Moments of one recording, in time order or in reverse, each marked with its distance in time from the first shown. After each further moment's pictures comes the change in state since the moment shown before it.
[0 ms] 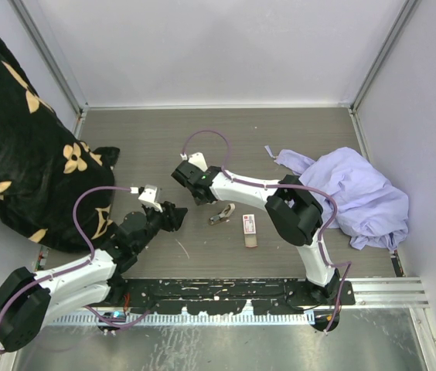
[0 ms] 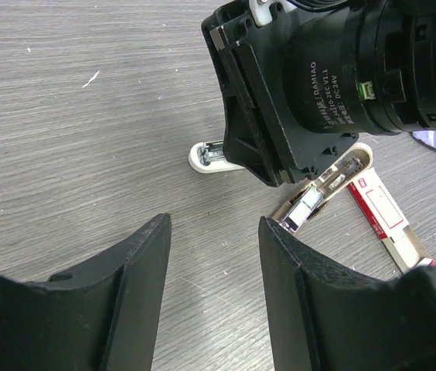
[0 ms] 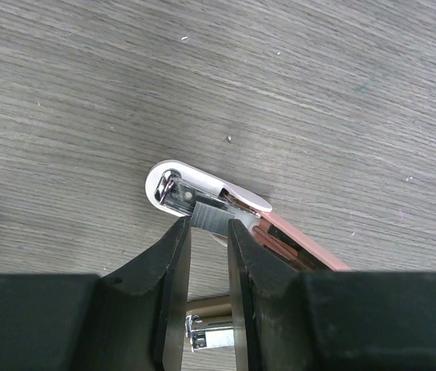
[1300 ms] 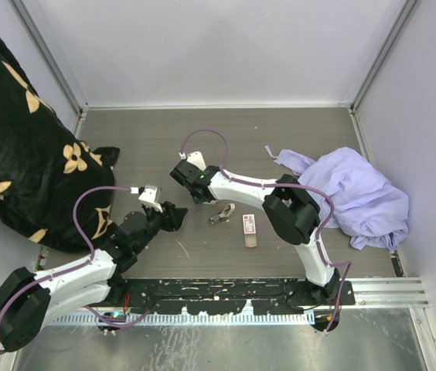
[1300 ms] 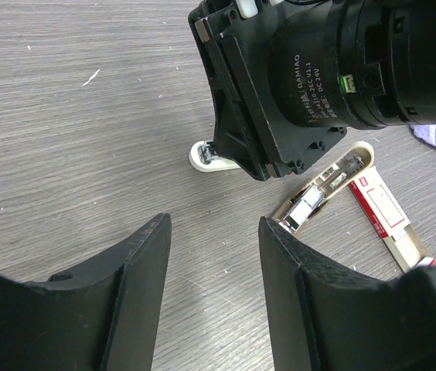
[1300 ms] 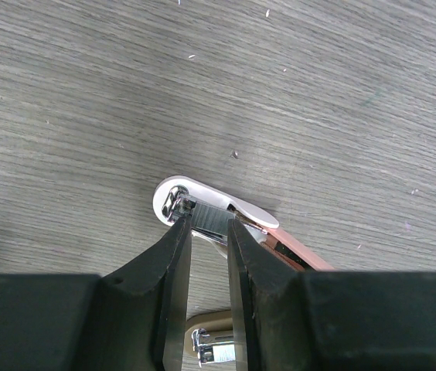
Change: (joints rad) left arm 0.000 0.000 0.000 -0.004 0.000 0.000; right arm 0.000 0.026 0.028 0.011 0.010 0.000
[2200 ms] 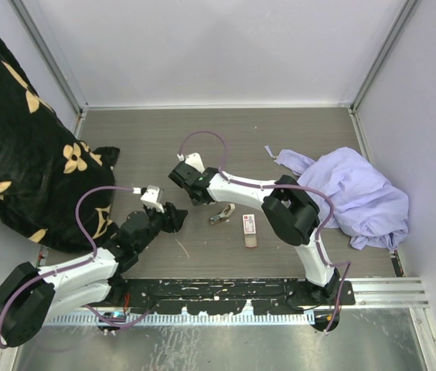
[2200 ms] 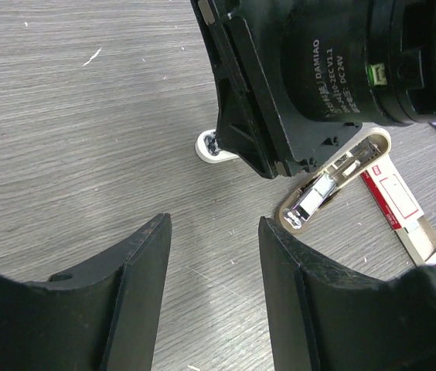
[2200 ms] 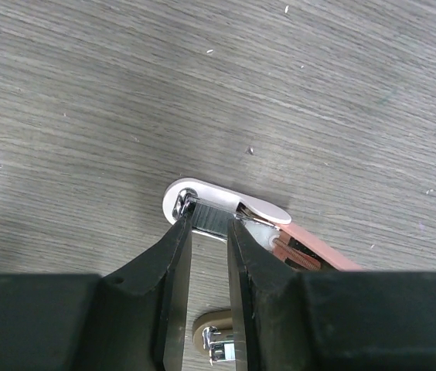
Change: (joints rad) left arm 0.000 0.045 0.000 0.001 0.001 -0.005; right arm 0.013 0.000 -0.003 0.014 -0.008 0.004
